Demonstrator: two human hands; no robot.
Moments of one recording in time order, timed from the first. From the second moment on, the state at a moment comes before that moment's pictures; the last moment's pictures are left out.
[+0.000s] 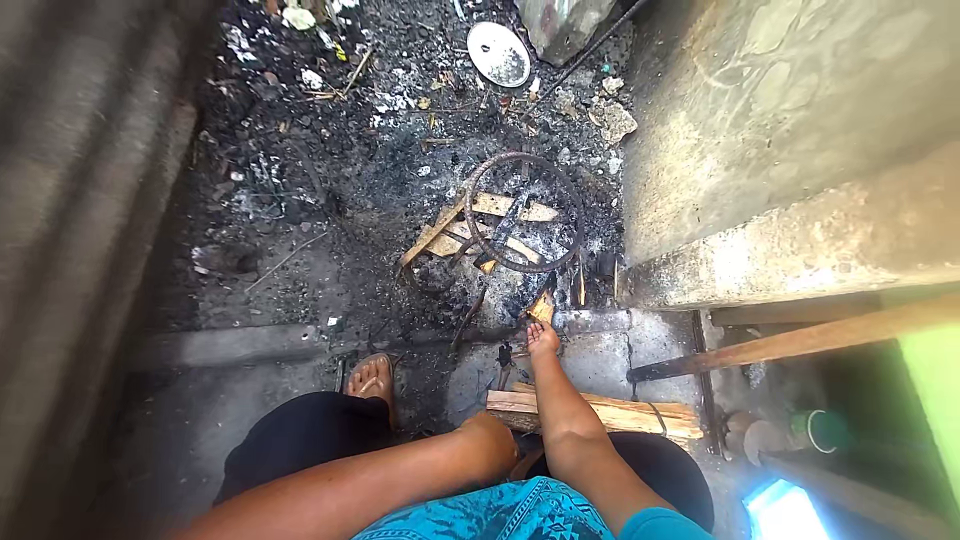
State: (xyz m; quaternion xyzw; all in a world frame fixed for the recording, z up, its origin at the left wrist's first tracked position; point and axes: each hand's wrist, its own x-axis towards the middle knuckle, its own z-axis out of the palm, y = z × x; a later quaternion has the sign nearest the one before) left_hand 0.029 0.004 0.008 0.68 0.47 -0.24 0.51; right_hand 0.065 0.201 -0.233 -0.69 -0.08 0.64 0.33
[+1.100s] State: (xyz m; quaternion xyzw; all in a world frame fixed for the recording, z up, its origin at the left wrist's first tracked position) left_hand 0.021 0.049 0.008 0.66 0.45 -0.28 0.54; right_hand 0.104 0.337 -0.229 -0.73 -0.55 0.38 0.14
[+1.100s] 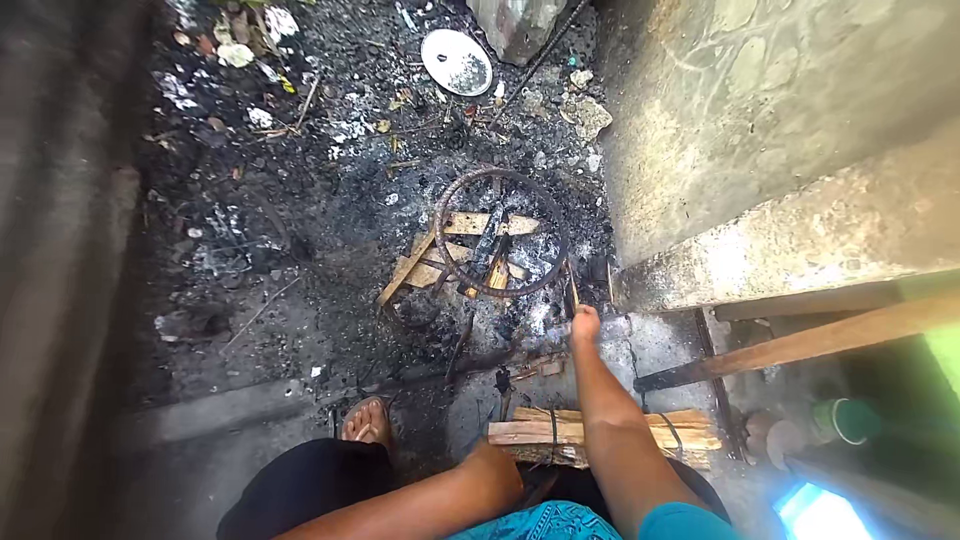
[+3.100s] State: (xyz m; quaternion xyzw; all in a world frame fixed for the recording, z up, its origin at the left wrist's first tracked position) left_hand 0.011 0.065 -0.018 0.65 0.45 -0.24 0.56; right_hand 0.048 0.441 -0.224 -0.60 -0.56 0.54 0.18
